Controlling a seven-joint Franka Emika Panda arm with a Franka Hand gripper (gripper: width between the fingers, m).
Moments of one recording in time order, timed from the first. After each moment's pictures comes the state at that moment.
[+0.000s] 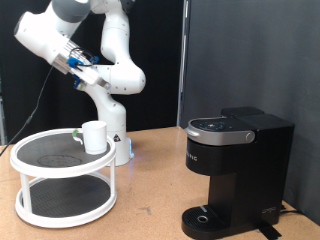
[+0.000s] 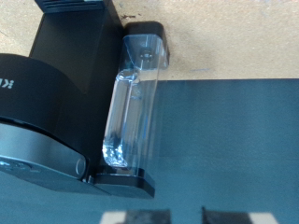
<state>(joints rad) -0.42 -0.65 -0.41 -2.63 0.58 1.56 1.67</state>
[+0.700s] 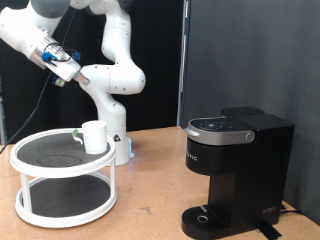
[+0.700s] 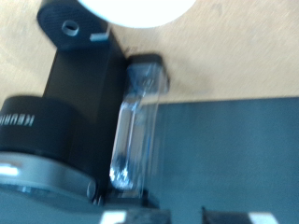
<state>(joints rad) -0.46 -0.61 -0.48 -2.55 0.47 1.53 1.68</state>
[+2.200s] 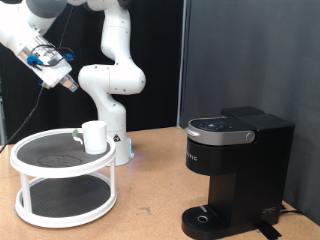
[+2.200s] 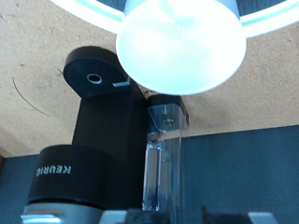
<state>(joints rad) -0.46 -0.52 -0.47 -2.50 0.45 1.62 1.72</state>
